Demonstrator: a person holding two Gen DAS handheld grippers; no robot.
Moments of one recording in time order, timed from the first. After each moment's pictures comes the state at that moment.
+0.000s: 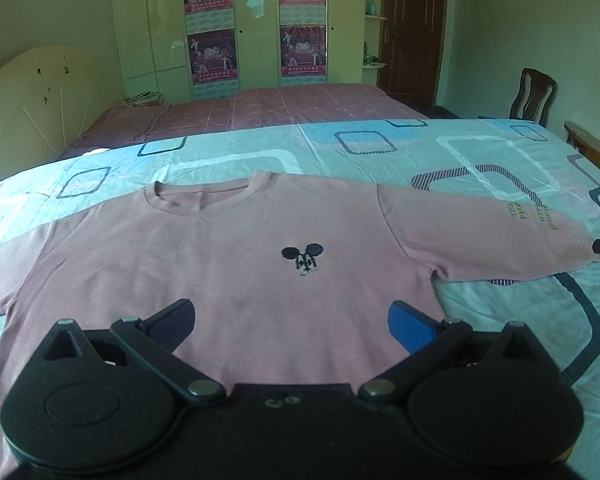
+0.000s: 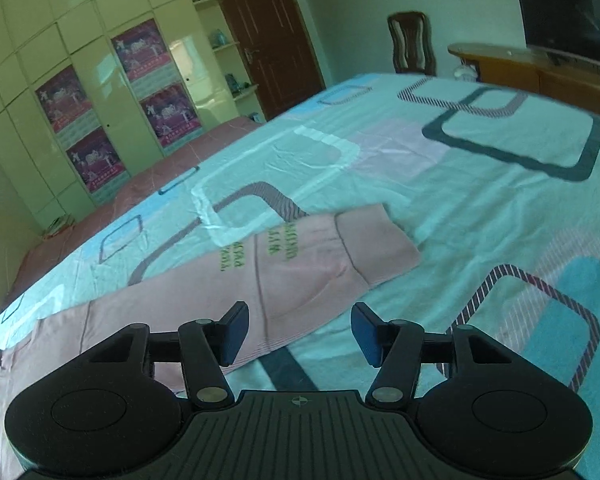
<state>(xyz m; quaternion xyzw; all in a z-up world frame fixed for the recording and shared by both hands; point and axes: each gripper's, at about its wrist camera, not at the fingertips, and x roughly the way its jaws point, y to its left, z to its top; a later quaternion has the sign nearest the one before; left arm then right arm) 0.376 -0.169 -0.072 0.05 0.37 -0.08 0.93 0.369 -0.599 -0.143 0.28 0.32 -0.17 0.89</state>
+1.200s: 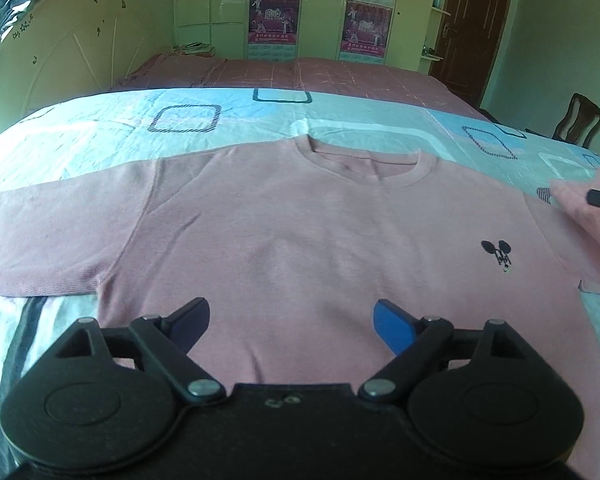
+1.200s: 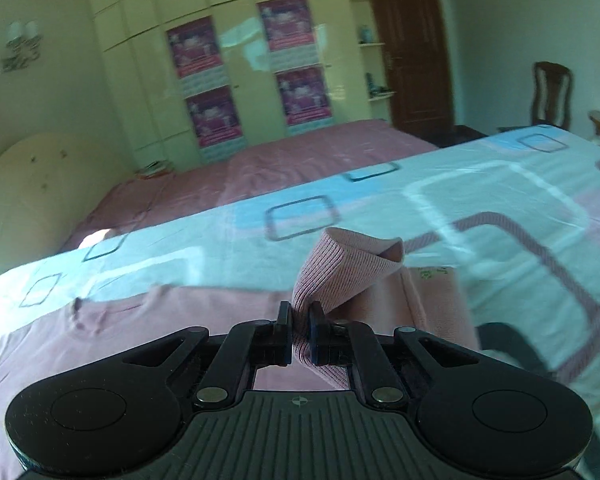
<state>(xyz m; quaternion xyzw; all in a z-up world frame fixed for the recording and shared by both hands) 0.435 0.050 -0.104 -0.01 0.41 -0.03 0.91 0.473 -0.332 -0.090 0.13 0.30 0.04 0.94</state>
